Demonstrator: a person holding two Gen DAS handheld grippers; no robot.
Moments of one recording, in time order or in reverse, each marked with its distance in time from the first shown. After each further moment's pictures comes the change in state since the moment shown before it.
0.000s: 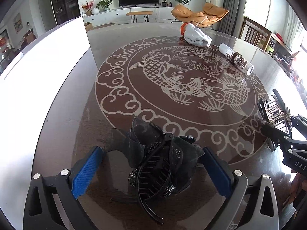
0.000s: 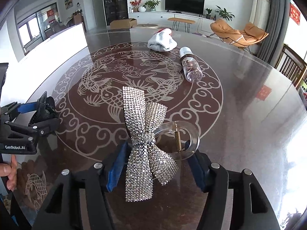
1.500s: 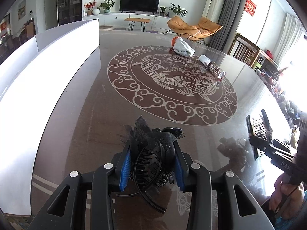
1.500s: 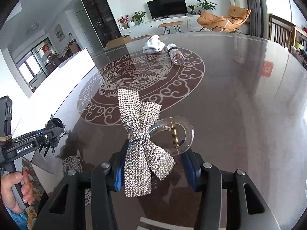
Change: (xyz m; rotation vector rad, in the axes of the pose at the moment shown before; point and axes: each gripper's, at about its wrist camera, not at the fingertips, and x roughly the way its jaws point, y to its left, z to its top) left arm -0.083 0.018 -0.056 -0.085 -0.067 -0.144; right arm -0.075 -0.009 -0.075 0.216 -0.076 0.151
